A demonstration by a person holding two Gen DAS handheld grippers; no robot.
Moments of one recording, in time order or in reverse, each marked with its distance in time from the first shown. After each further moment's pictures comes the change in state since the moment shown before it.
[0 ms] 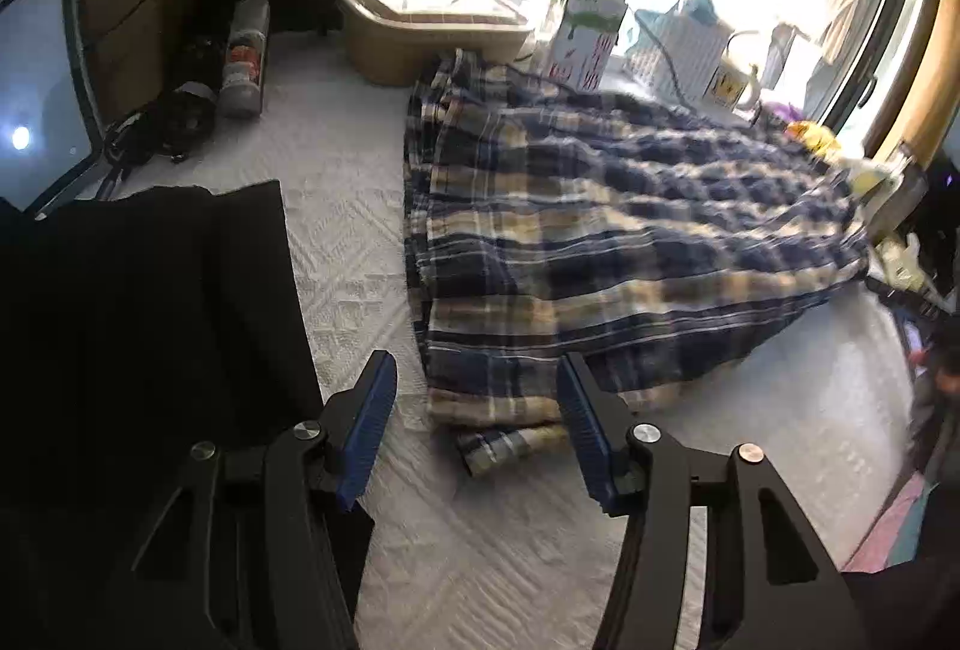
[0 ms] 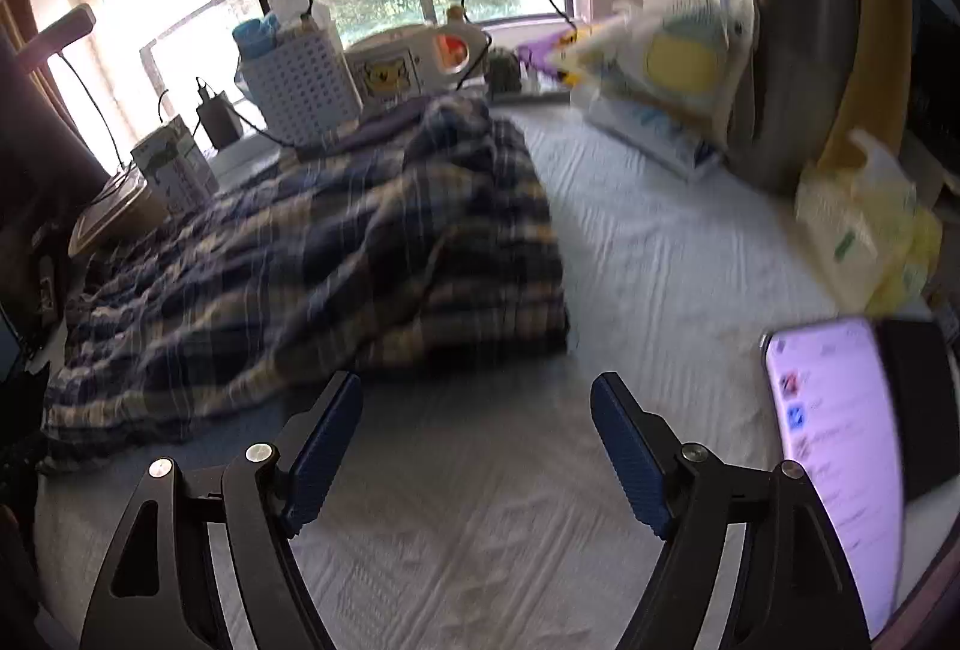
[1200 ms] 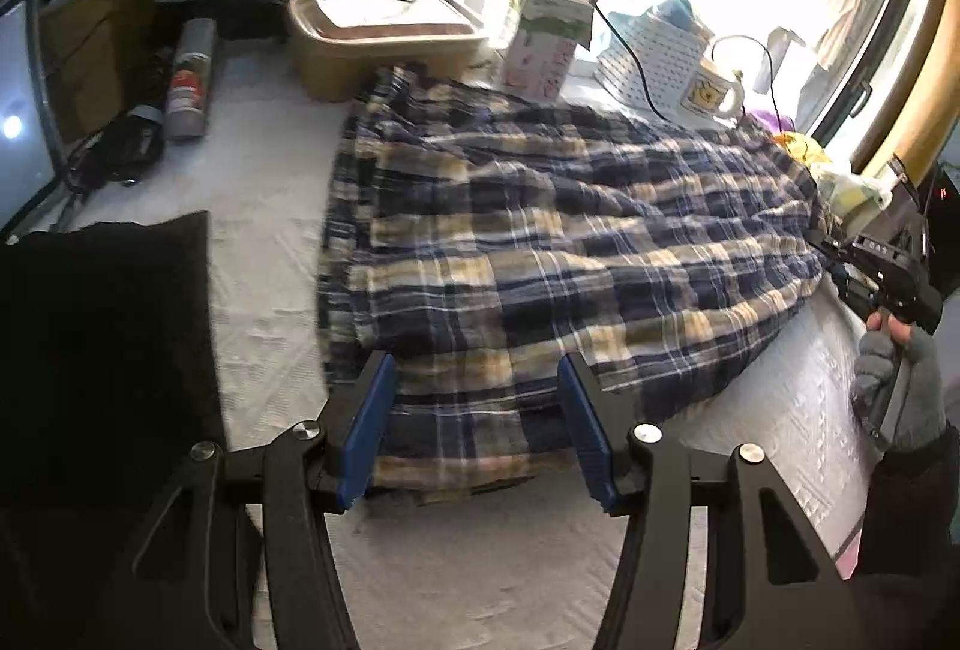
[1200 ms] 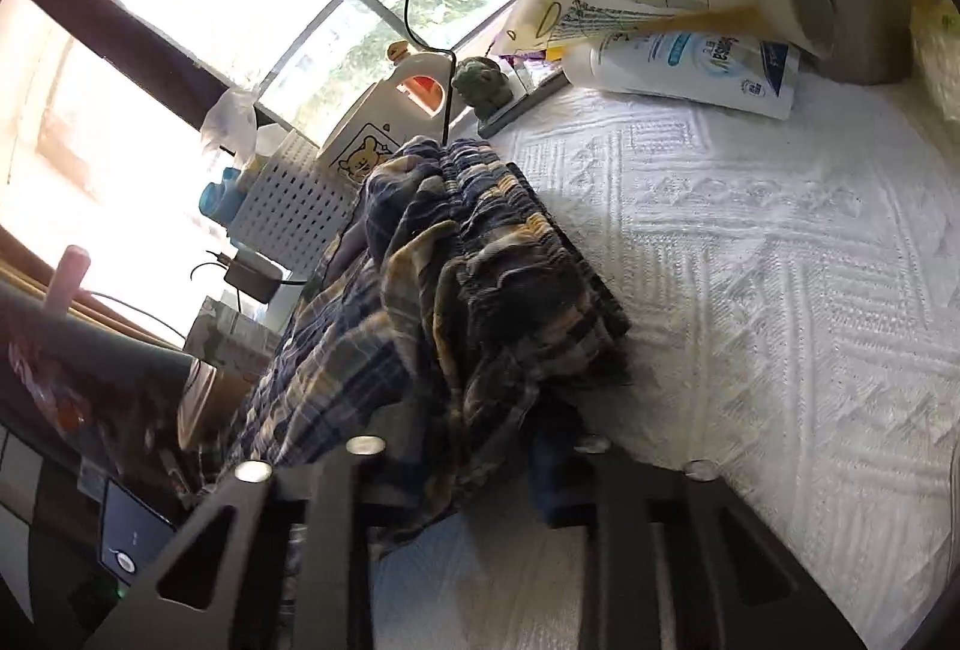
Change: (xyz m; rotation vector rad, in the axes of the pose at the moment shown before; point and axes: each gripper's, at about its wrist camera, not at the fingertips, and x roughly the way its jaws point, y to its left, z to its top) left arm 0.012 -0.038 0.018 -0.016 0.041 -0.023; right arm 0.059 -0.041 0.060 0.401 -0.044 0.341
